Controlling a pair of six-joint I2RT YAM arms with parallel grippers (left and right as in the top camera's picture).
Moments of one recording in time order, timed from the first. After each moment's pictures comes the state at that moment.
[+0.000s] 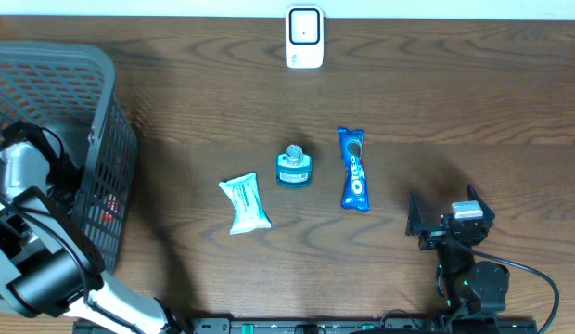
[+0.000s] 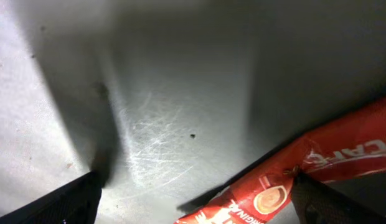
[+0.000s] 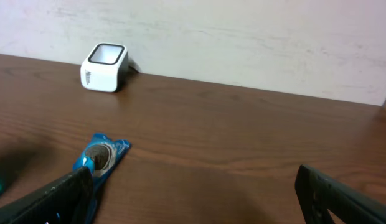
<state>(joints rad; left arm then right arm) 0.62 1.89 1.25 -1.01 0.04 -0.11 0.05 0.02 0.01 -0.07 -0.03 -0.08</state>
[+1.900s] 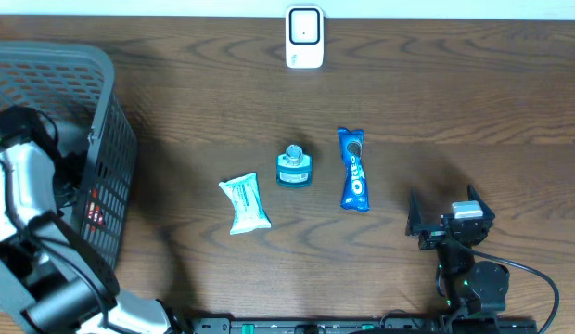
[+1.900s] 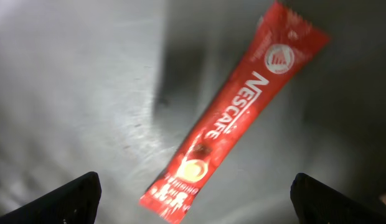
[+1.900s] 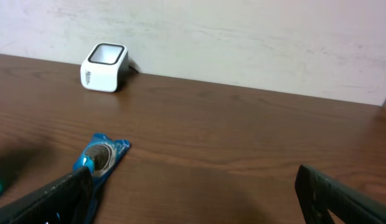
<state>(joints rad) 0.57 1.76 1.25 -0.96 -0.10 -0.29 0.05 0.02 0.01 -0.07 -0.03 -0.08</state>
